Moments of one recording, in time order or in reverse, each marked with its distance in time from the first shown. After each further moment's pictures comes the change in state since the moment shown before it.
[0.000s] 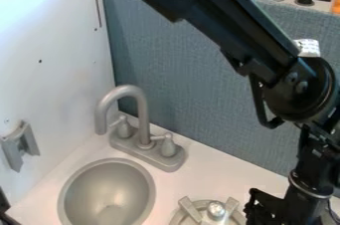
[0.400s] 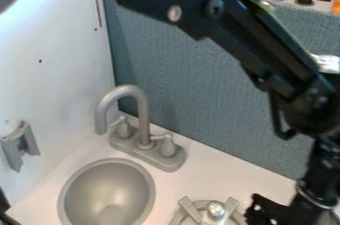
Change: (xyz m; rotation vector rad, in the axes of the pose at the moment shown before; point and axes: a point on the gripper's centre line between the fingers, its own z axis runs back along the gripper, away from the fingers) arm -0.003 -0.013 -0.007 0.089 0.033 0.007
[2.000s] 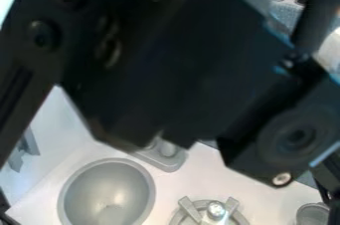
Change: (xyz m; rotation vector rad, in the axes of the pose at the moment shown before) arm -0.017 -0.069 -0.056 0.003 -0.002 -0.166
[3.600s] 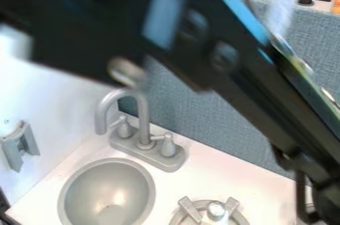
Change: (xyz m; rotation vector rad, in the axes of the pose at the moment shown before) arm -0.024 0.021 0.034 0.042 -0.092 0.025
